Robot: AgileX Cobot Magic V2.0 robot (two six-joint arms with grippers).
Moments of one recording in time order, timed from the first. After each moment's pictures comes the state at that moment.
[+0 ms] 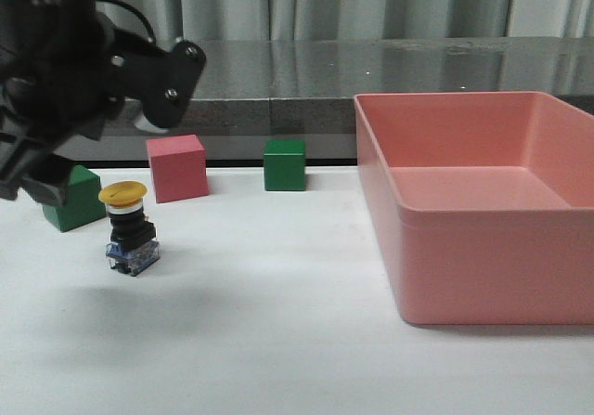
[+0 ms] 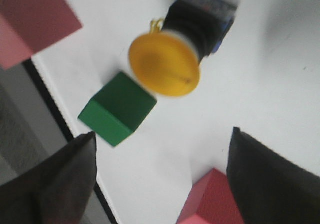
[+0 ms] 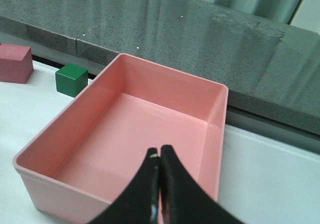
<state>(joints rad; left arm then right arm) -0.62 1.71 -1.16 0.78 0.90 0.54 0.10 0.39 -0.45 0.25 0.37 -0.45</state>
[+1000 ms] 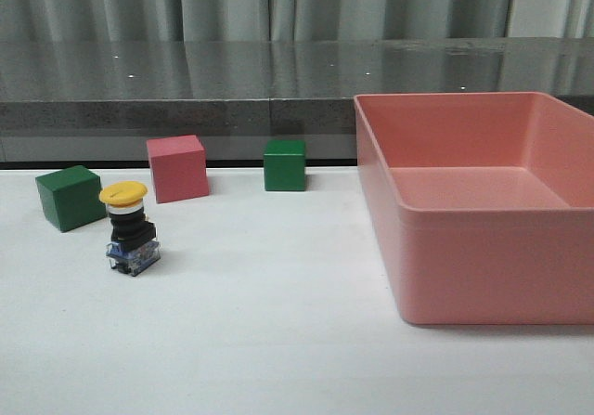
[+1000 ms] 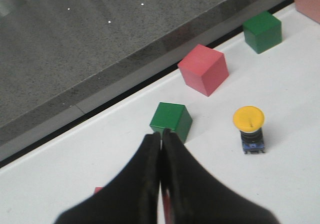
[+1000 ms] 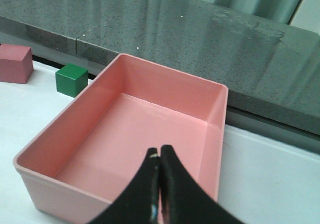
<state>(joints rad) -0.46 0.73 -0.63 0.65 0.48 -0.28 0.10 0.39 -0.45 0.25 0.37 -0.45</state>
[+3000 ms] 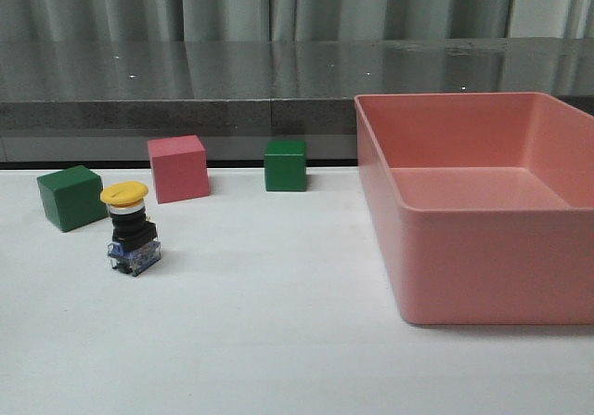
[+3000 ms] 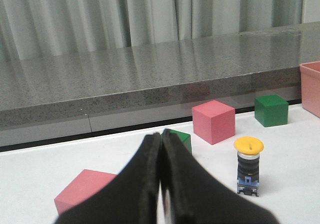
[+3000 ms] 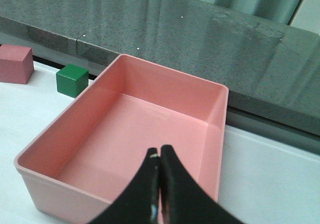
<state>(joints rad) -0.15 -0.01 0.00 0.15 0.06 -0.03 0.10 0.39 -0.45 0.25 0.37 -0.45</state>
